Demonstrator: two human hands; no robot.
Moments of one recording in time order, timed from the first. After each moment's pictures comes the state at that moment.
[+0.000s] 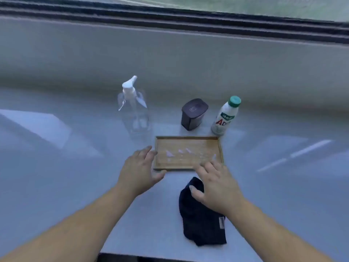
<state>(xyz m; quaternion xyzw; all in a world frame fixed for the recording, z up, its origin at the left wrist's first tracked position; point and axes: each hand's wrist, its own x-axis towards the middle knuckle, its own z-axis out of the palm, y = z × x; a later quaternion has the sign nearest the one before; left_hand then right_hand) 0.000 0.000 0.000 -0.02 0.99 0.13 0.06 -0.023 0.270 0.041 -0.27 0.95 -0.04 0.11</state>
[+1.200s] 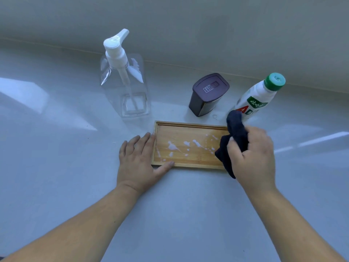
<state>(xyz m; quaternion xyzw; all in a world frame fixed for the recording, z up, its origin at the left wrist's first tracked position) -0.028 0.003 -0.100 -0.12 0.98 0.16 -0.03 -0.117 0.277 -0.002 -0.02 0.93 -0.36 0.00</state>
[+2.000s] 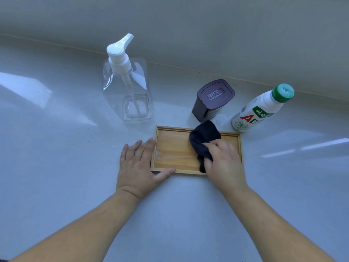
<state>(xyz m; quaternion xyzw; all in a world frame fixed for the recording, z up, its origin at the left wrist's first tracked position) -0.031 0.003 -0.094 -0.13 0.97 0.19 -0.03 -0.125 0.240 -0.050 -0.17 0.97 -0.18 0.06</state>
